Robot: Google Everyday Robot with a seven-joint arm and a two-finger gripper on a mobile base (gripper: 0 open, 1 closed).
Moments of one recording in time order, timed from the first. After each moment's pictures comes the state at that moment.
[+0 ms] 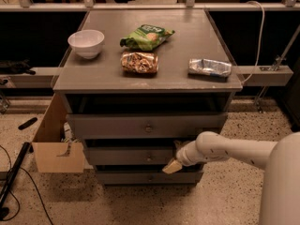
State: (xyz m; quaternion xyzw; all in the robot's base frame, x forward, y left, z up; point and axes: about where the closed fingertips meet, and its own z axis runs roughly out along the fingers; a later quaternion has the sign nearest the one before) arm 0.594 -0.093 0.416 -0.54 0.78 0.14 0.28
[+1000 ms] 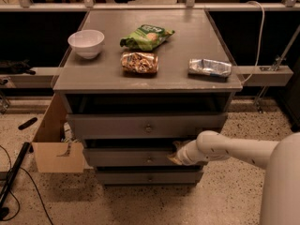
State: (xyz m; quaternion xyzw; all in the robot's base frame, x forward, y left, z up) arm 0.593 -0.093 0.418 -0.54 0.78 0.14 0.28
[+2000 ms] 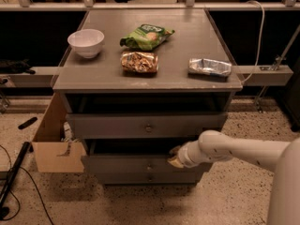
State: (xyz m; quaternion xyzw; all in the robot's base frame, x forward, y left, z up) arm 0.577 -0.098 0.431 -0.54 0.78 0.15 0.27
